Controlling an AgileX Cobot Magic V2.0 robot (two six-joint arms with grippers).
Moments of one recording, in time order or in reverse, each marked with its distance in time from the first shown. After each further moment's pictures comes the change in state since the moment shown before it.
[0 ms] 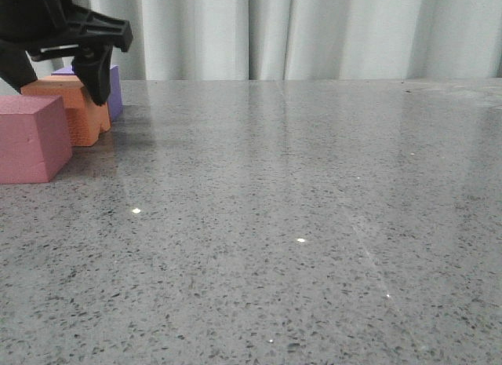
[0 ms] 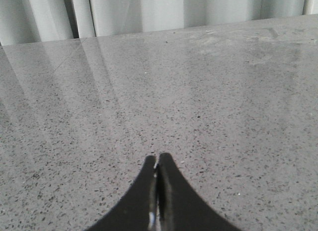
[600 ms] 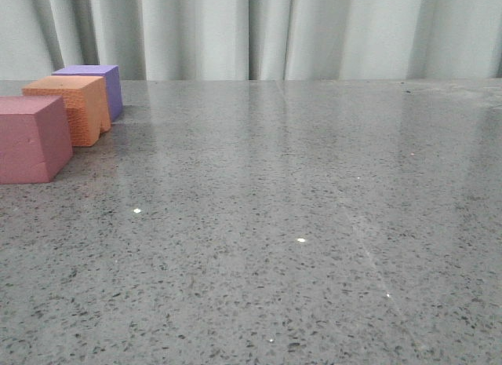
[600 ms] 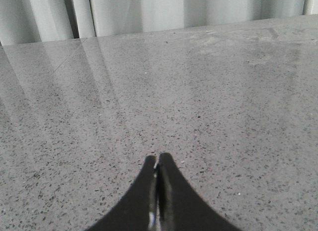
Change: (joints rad) left arm 0.000 -0.312 -0.095 0.062 0.178 0.025; right arm 0.000 0.000 0.000 0.000 0.000 0.000
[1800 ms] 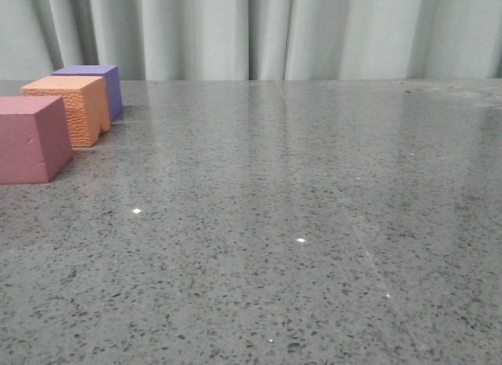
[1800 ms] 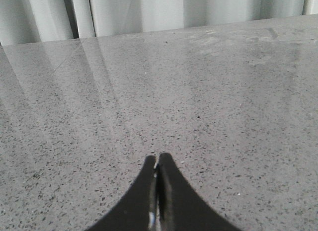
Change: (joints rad) left arm 0.000 -0.508 0.226 0.025 0.218 0.071; right arm 0.000 0.000 0.000 0.000 0.000 0.000
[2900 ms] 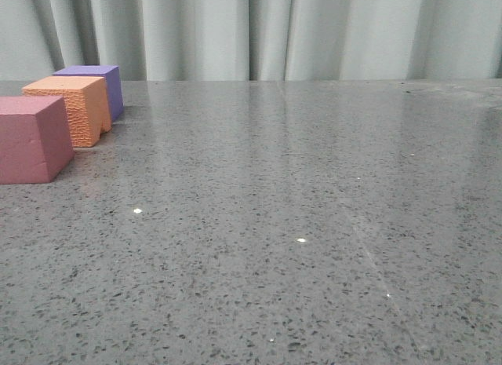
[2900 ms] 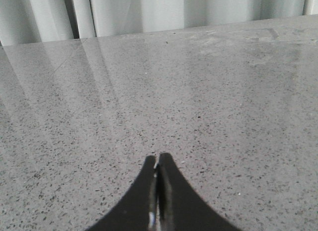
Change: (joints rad) left arm 0.429 -0.720 1.050 -0.268 -0.982 0.299; right arm 0.000 0.000 0.000 0.000 0.000 0.000
